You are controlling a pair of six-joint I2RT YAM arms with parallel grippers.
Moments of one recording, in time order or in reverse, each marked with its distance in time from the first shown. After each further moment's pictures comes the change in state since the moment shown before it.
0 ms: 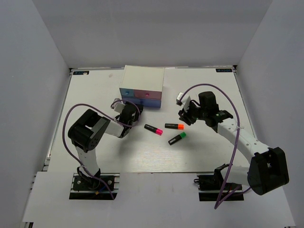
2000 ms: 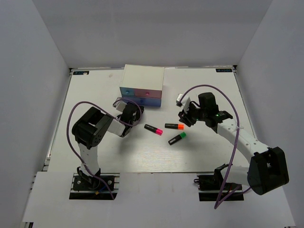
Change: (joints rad) left arm 0.008 0.074 0.034 0.041 0.040 0.072; right arm -0.001 0.002 -0.013 -0.007 -0.014 -0.001
